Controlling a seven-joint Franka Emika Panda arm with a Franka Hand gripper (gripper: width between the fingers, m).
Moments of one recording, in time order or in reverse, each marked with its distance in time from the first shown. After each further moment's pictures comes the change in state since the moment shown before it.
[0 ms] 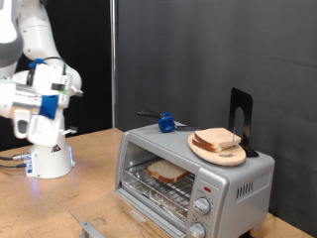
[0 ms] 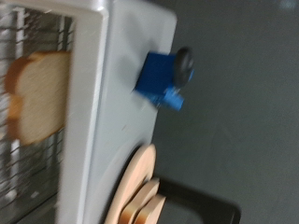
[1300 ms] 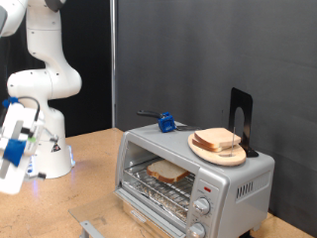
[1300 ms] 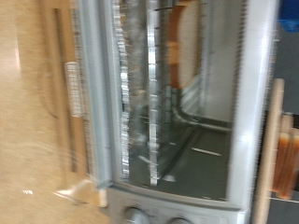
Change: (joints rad) arm -0.007 0.522 -0.069 0.222 0.178 -0.047 -0.156
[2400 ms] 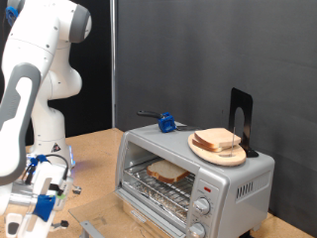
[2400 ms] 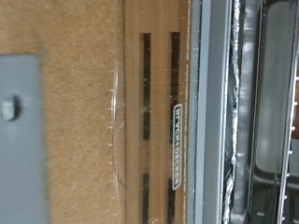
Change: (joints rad) arm -0.008 0.361 0.188 0.104 0.127 -0.003 -0.149
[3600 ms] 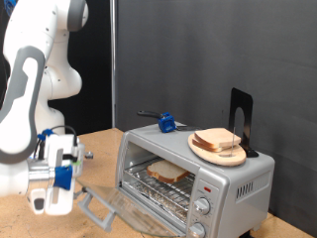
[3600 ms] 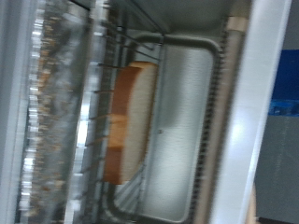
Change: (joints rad) arm 0.018 -0.186 0.009 -0.067 -0.086 -0.207 0.005
